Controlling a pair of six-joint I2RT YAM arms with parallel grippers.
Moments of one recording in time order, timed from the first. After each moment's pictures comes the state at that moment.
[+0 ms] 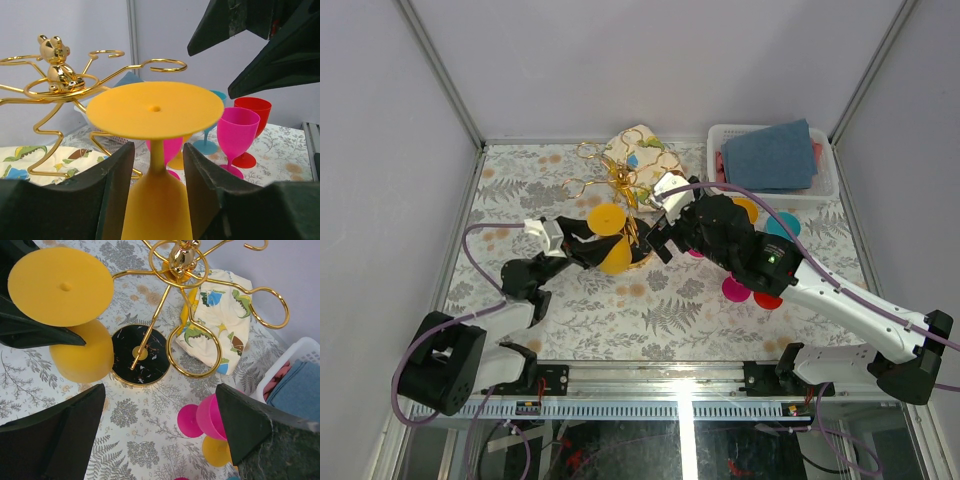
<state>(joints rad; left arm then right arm) -0.34 1.20 0.26 1.49 0.65 -0.33 0.99 1.19 1.23 -0.38 0.24 -0.18</state>
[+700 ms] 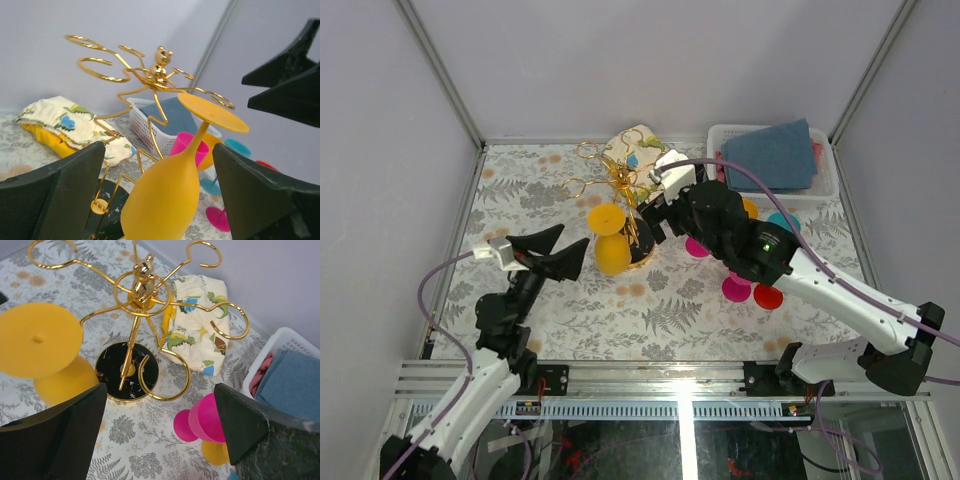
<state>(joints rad) -0.35 0.52 0.12 0.86 0.20 -0.51 0.99 1.26 1.35 -0.41 0.36 -0.11</state>
